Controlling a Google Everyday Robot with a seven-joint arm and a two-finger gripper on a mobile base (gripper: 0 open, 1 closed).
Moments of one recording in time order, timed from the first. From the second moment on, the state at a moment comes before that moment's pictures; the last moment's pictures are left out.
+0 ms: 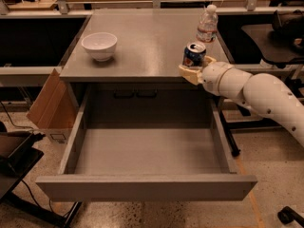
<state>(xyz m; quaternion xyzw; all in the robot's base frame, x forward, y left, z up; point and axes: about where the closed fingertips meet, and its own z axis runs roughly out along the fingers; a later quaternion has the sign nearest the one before) 0.703 -0.135 0.858 -0.28 0.72 0.15 0.62</state>
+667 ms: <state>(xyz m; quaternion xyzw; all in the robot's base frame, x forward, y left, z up) 0.710 -0.136 0.857 -0.27 0.72 0.15 0.62</state>
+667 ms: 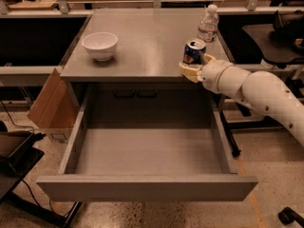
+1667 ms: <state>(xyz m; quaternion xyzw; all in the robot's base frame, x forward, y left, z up) 0.724 -0.143 0.873 -0.28 0.72 0.15 0.62</state>
